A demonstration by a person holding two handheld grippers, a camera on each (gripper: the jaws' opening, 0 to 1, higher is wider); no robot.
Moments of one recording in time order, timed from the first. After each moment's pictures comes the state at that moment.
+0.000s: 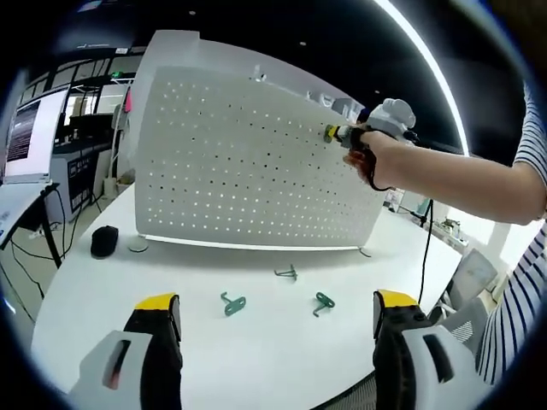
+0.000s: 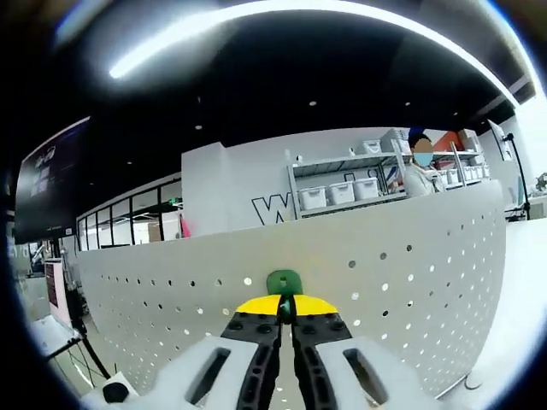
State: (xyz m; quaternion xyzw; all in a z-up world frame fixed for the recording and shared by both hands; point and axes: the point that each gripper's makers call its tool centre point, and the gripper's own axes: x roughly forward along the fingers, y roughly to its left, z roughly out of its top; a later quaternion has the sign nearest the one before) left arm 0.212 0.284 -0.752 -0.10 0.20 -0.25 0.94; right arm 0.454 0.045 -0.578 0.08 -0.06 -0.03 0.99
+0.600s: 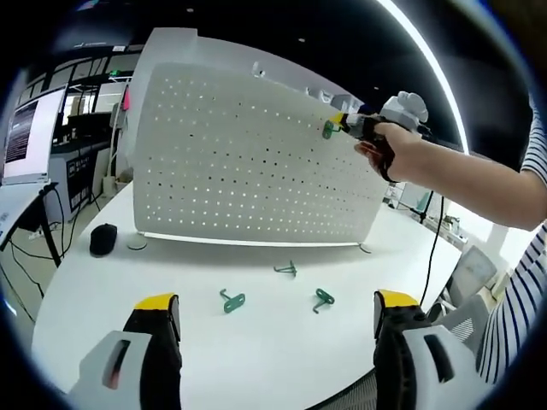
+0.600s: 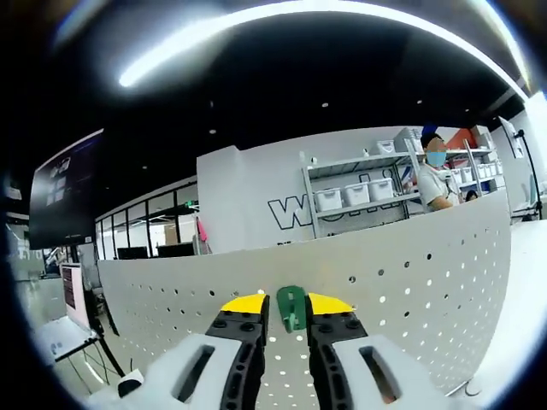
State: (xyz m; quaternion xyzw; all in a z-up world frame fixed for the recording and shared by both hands) left arm 0.211 0.281 -0.756 -0.09 0.21 -0.25 0.94; right arm 0.430 0.047 -0.564 0.08 -0.06 0.02 0.99
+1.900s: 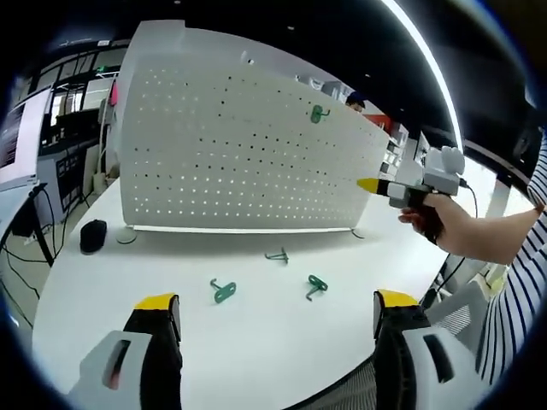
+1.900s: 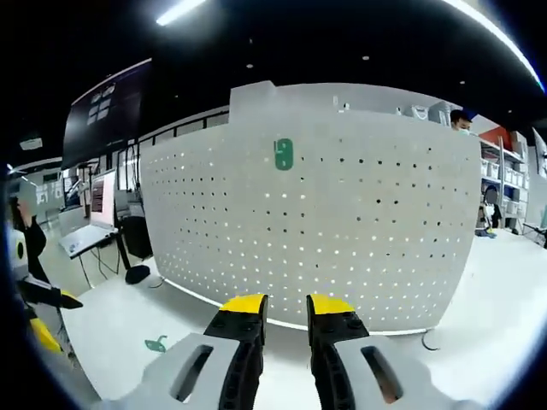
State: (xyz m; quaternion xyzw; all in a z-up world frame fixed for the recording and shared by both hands) left arm 0.204 0.269 -0.767 -0.07 0.23 -0.28 0.93; right arm 0.312 0.027 -0.707 -0.02 0.10 0.10 0.99
